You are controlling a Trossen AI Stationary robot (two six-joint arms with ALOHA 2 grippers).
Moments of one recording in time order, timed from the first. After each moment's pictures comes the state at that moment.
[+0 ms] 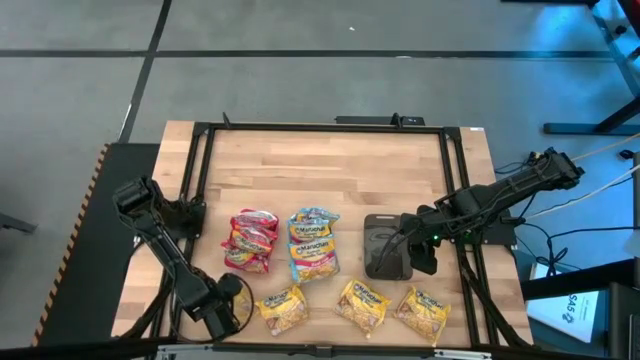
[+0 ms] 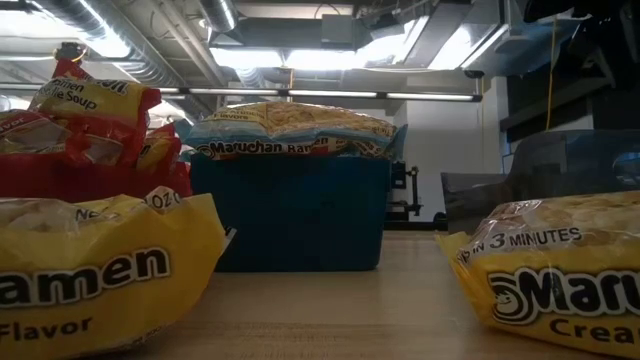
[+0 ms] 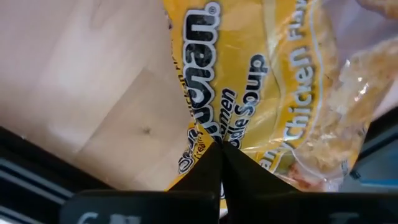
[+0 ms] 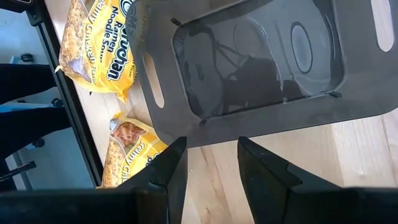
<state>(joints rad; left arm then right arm) -0.95 1.72 1.10 -0.86 0.16 -1.72 0.40 1.18 1.01 -1.04 -0.14 0.75</state>
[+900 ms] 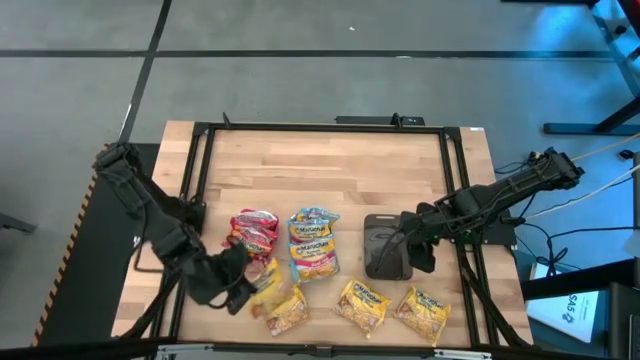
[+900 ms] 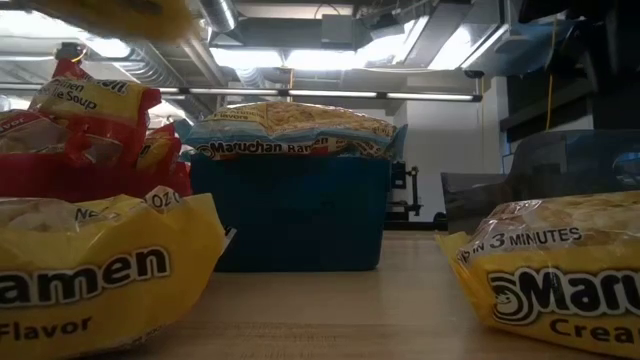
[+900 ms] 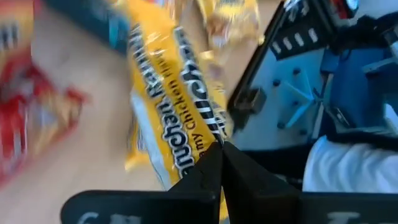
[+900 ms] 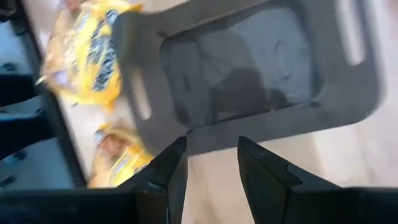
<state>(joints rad) -0.81 1.30 1.10 -0.61 -0.34 -1.44 0.40 1.18 1.01 -1.05 -0.07 0.75</state>
